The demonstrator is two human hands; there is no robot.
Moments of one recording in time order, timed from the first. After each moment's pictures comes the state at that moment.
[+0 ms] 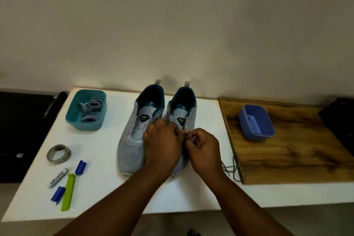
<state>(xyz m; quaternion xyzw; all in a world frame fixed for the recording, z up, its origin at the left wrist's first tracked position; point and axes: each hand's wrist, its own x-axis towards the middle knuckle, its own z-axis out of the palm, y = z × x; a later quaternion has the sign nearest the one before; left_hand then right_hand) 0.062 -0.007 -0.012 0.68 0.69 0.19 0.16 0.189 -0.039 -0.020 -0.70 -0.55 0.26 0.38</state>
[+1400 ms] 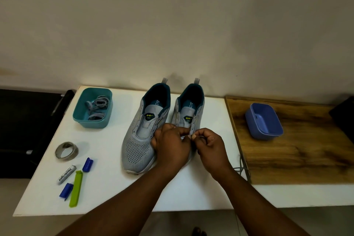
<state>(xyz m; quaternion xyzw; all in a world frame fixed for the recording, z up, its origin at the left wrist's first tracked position) 0.073 -0.015 -0.022 0.58 0.69 0.28 0.32 0.208 -0.028 -0.047 -0.64 -0.51 0.39 0.42</state>
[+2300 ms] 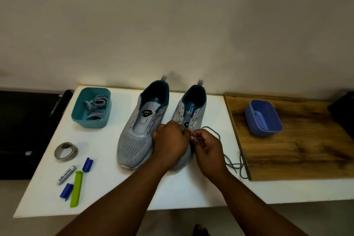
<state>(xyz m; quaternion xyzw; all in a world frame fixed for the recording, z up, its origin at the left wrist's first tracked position) 0.064 0.009 -0.031 0.68 0.65 0.18 0.30 0.203 -0.039 -0.051 -0.60 -0.62 0.28 0.42</state>
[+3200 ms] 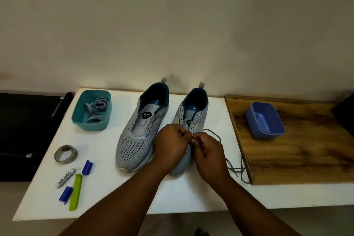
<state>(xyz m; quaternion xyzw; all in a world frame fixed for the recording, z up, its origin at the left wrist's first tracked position) 0.066 0.009 -0.035 0.58 0.64 0.30 0.40 0.200 -0.041 -0.047 -0.64 -0.65 0.21 0.36</state>
